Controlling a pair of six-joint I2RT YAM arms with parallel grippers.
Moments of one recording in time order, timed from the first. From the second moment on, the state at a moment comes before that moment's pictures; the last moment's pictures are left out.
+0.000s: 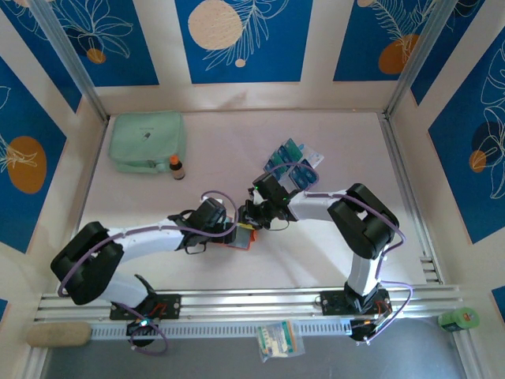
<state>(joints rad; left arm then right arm) -0.79 1.41 0.61 -0.24 -0.11 -0.60 0.73 1.81 0.93 -0.06 -0.53 0.95</state>
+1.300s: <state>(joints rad) -0.79 1.38 0.56 -0.20 -0.13 -0.61 0.77 1.77 0.92 -0.15 -0.38 0.94</state>
